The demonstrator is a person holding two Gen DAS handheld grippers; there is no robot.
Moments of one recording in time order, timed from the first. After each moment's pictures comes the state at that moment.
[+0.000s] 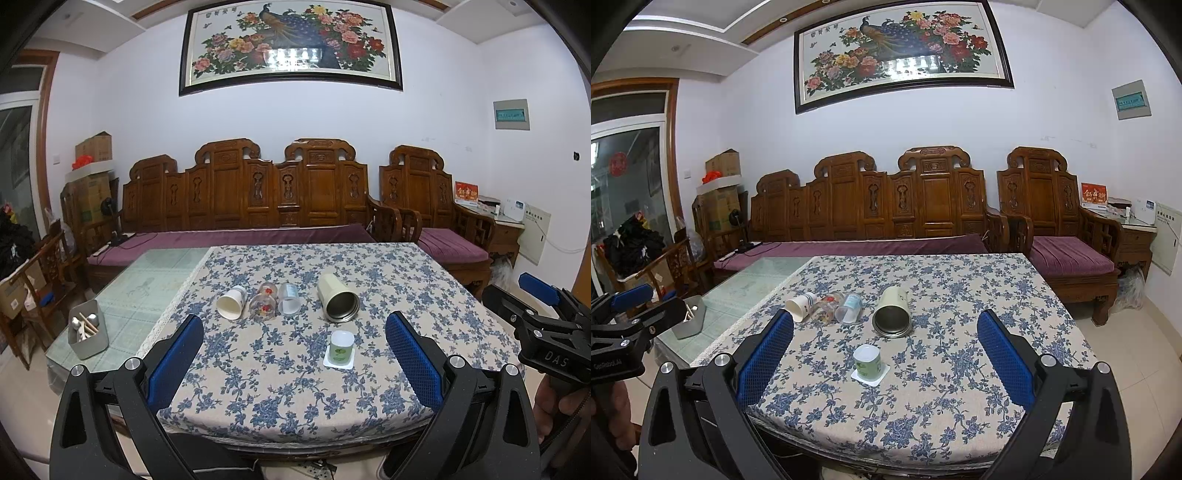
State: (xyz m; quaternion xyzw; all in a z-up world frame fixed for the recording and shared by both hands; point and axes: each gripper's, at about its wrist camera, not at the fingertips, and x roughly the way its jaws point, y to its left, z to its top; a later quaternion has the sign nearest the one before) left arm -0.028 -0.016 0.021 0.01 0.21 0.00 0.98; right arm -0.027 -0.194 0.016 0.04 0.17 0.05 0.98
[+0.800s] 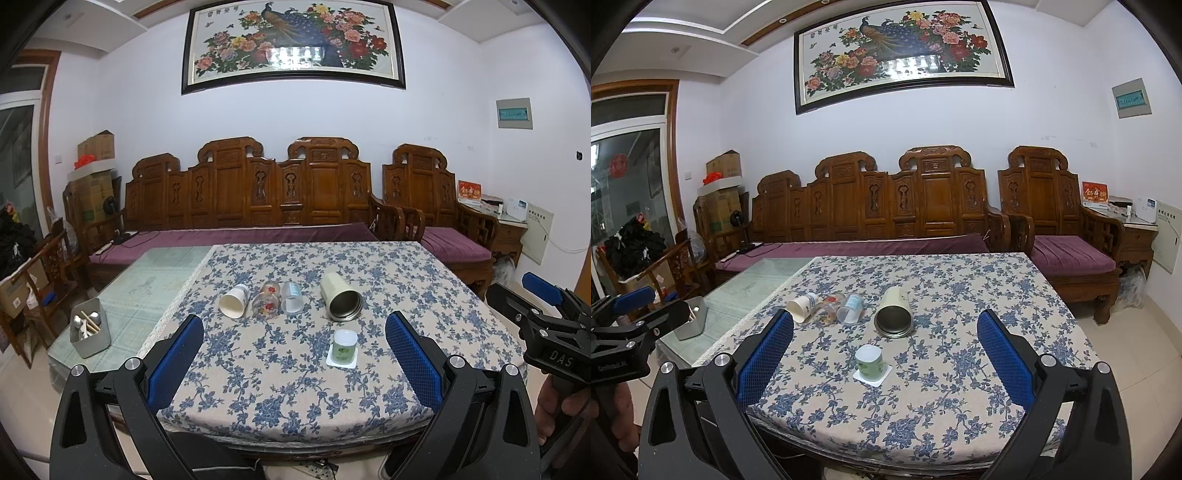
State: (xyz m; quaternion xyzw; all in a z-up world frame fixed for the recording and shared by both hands) left arm -0.027 -0.015 0.021 0.01 0.21 0.00 0.98; right arm -0.026 -0.194 0.016 0.04 0.17 0.05 0.98
